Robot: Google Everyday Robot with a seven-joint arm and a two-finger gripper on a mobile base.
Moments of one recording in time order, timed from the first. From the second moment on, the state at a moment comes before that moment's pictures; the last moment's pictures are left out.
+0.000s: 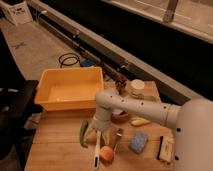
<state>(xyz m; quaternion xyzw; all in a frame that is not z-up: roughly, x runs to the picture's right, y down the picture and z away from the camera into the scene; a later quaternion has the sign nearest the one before) -0.047 0.275 0.773 -0.37 -0.42 -0.45 0.69</state>
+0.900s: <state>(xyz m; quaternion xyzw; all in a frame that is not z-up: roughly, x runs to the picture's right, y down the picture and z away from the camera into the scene) -0.033 0.228 0.768 -0.35 -0.33 -0.42 0.77</state>
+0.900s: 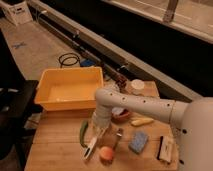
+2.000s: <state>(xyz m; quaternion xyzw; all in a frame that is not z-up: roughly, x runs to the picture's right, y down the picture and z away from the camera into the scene) 0.022 0.009 0.777 -0.28 -0.15 -0.45 0.84</state>
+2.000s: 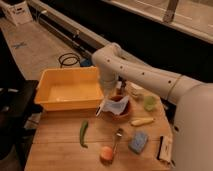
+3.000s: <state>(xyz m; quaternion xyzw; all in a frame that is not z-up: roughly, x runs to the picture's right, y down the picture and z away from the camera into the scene) -0.046 -0.144 0.801 -0.10 -0.19 -0.42 0.88</state>
